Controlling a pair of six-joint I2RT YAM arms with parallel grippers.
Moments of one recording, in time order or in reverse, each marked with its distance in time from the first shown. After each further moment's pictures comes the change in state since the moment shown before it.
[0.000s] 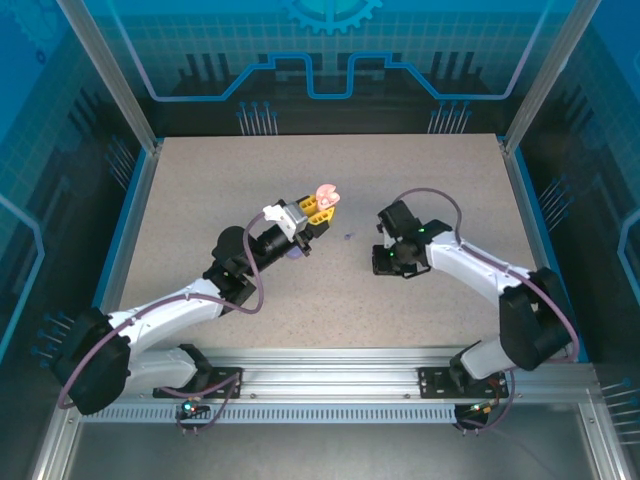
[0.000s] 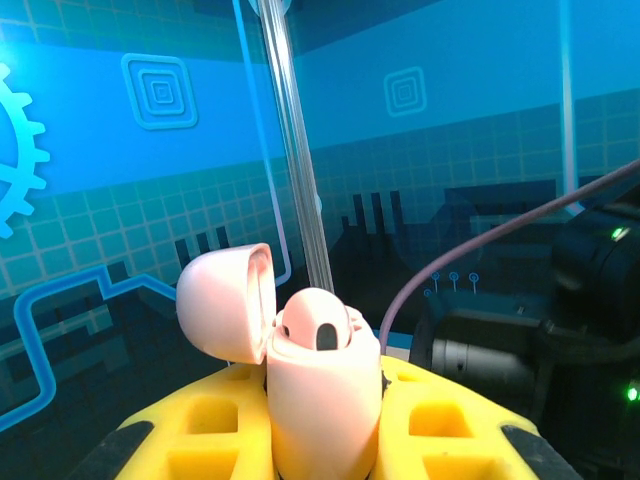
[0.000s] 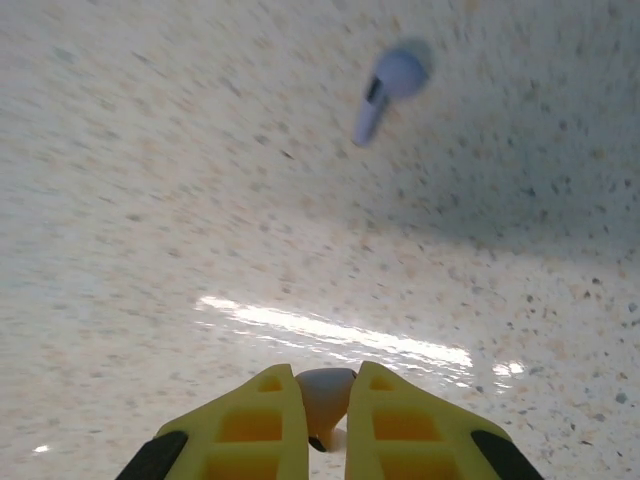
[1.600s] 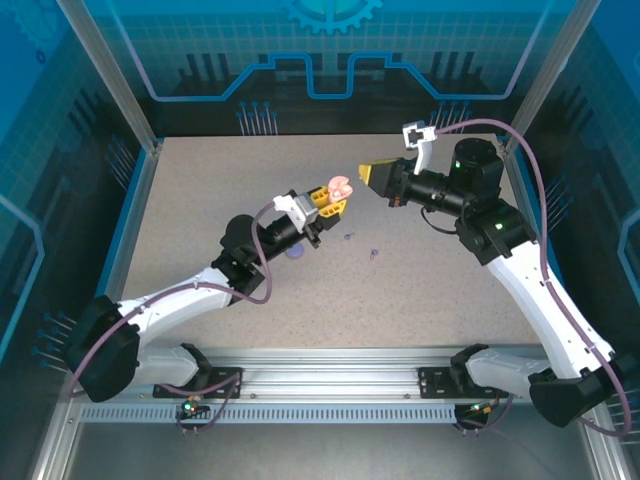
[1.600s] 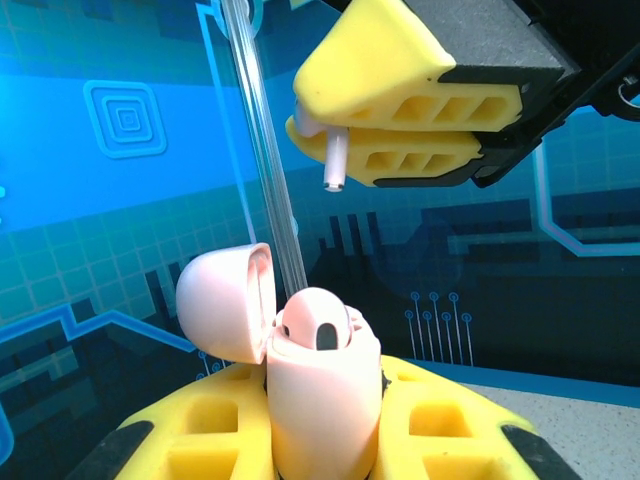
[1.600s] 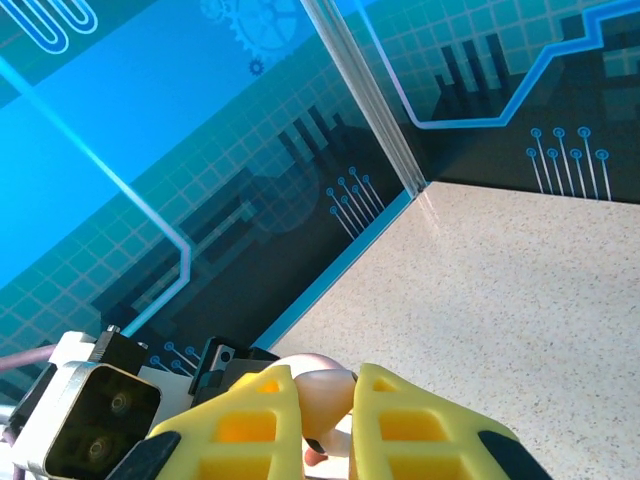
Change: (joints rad) left arm -0.009 0.086 0.109 0.002 0.061 0.002; right arm -0.066 -0.291 0.388 0.352 -0.418 -0.023
